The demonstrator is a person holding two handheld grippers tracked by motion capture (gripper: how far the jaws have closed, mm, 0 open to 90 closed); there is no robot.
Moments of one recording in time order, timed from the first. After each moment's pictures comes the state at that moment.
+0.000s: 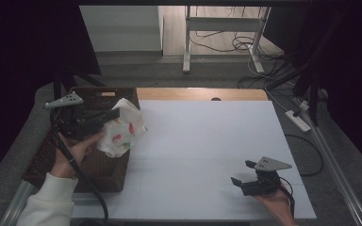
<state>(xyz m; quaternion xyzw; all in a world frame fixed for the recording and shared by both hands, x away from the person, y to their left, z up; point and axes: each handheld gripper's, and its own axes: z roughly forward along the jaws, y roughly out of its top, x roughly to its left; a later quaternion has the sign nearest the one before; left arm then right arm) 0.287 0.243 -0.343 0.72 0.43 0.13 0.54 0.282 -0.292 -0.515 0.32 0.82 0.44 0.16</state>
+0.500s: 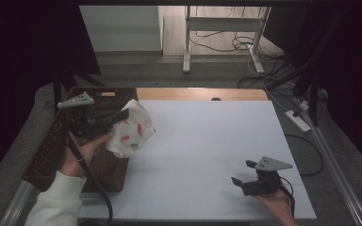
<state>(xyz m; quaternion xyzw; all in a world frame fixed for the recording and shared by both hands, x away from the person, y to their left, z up) 0.294 0.224 -0.348 0.72 0.41 0.12 0.54 0.282 -0.294 -0.514 0.32 0.82 0.44 0.16</state>
